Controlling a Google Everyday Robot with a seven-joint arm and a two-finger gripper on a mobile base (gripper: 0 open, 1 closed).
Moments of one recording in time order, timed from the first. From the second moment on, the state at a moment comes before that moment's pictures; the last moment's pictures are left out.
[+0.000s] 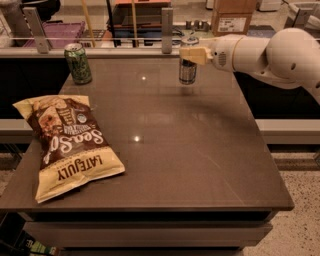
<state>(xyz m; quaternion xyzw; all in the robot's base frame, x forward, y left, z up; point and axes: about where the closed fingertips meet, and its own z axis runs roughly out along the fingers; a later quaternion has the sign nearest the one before) 0.728 -0.104 0.951 -0.29 0.72 0.23 0.59</state>
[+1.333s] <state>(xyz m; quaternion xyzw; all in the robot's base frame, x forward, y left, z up) 0.640 -0.055 0.998 -0.40 0.68 0.28 0.55</state>
